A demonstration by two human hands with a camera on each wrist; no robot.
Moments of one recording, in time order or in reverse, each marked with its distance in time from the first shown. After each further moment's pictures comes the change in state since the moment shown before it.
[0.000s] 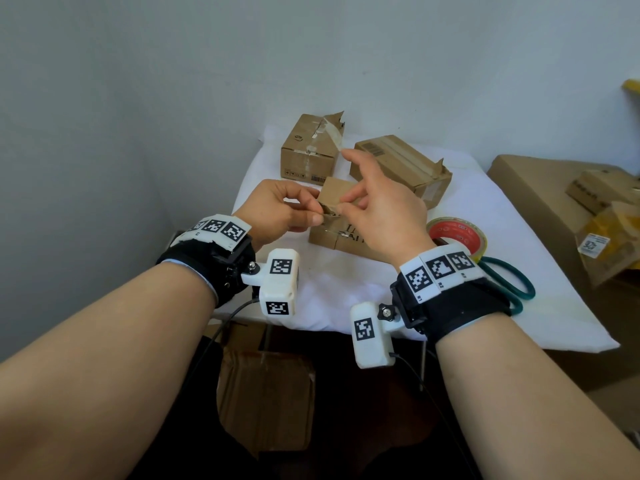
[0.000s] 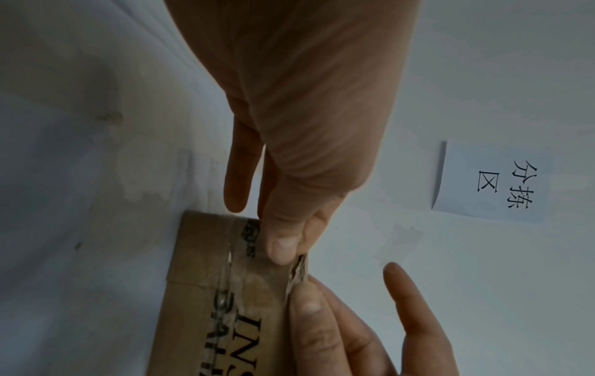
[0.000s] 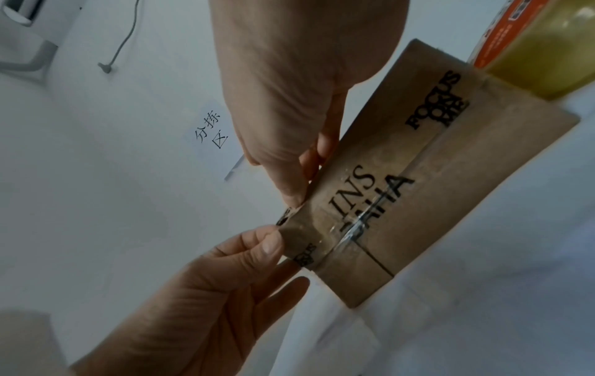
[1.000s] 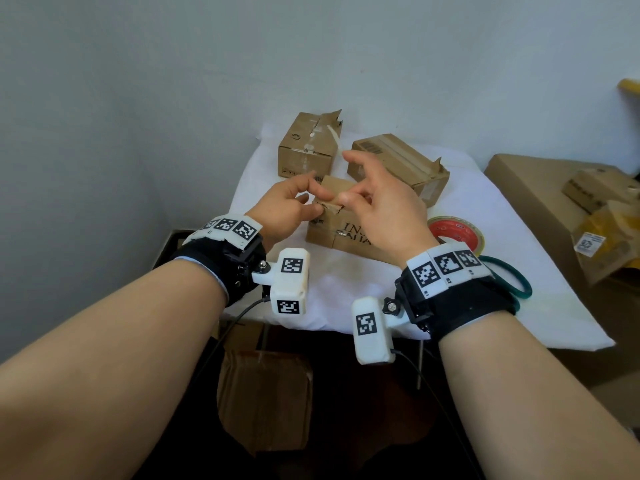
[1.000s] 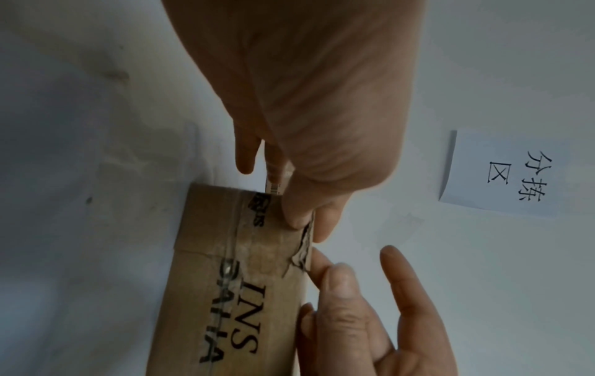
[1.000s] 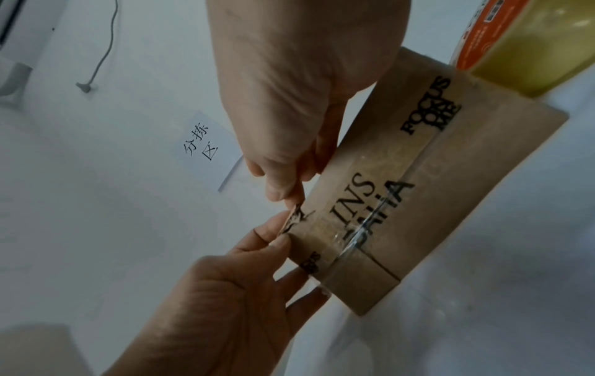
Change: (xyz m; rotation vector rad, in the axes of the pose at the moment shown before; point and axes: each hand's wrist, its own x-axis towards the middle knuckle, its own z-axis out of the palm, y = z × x) left_hand 0.007 -0.004 0.014 -0.032 0.000 0.017; right_hand 0.000 0.004 -0.003 0.084 -0.018 0.031
